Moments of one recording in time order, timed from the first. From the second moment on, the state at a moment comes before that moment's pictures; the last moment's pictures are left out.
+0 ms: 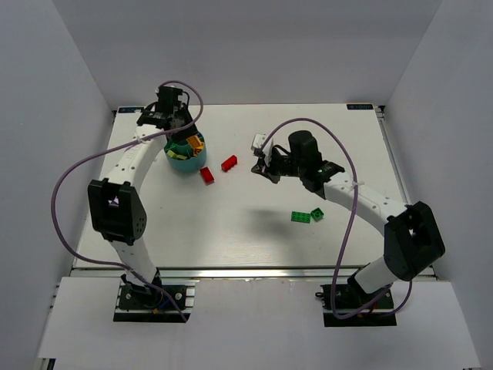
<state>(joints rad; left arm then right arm) -0.20 1.79 1.68 -0.66 -0.09 -0.54 0.62 1.50 1.08 -0.01 -0.57 -0.49</state>
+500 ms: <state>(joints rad) -0.25 1.89 1.77 -0.75 -0.20 -0.48 0.58 1.50 1.06 0.00 -0.57 -0.45</state>
